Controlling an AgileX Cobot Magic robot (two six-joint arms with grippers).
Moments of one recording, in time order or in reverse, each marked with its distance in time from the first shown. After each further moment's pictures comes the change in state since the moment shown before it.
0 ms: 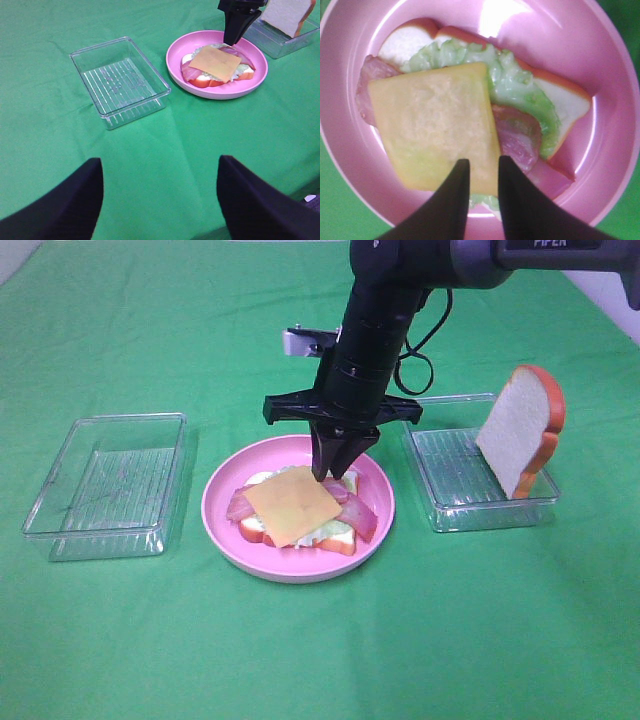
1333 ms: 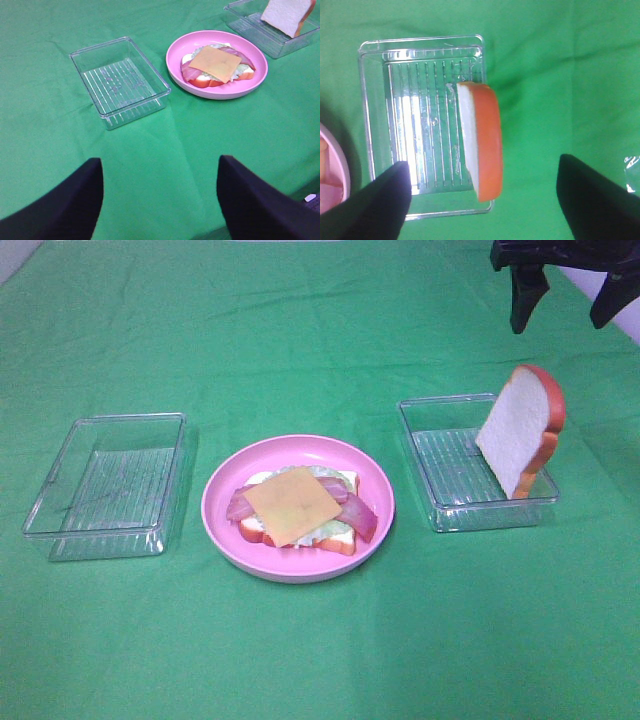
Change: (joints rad) left arm 0.000 0.000 0.000 0.000 0.000 0.000; right arm -0.369 -0.327 0.009 -0.327 0.097 0.054
